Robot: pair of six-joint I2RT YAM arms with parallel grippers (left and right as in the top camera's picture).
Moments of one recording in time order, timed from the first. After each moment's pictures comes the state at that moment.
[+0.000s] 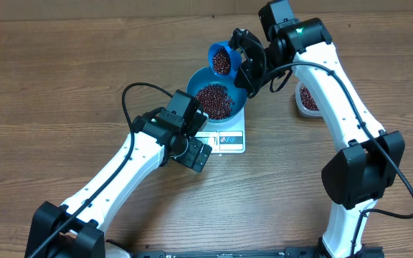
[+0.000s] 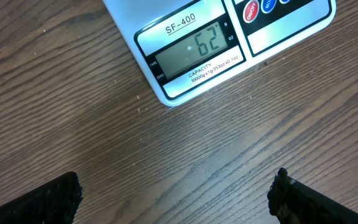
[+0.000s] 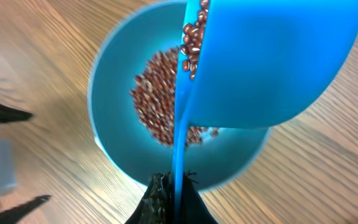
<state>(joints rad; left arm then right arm) -0.50 1.55 1.09 -0.88 0.06 -0.02 0.33 2.05 2.01 -1.25 -0.37 -0.32</state>
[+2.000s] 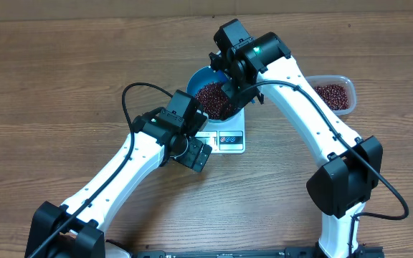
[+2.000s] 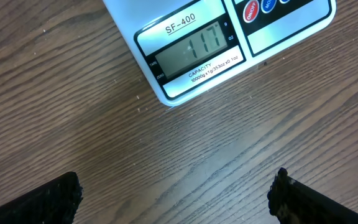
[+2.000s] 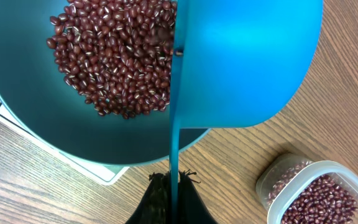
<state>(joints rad) -0.50 1.55 1.09 -0.88 0.06 -0.02 0.52 2.05 2.01 -1.32 0.14 -0.22</state>
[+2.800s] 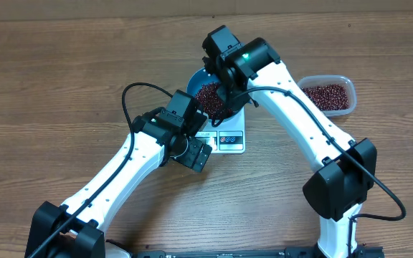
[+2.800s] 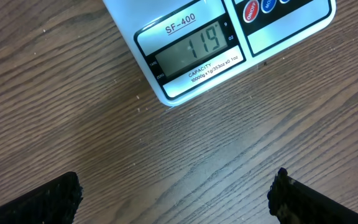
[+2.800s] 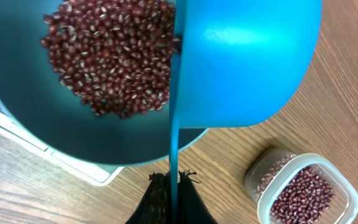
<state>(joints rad) -0.50 1.55 1.09 -0.88 0.06 -0.02 0.59 2.05 2.01 -1.33 0.24 -0.18</state>
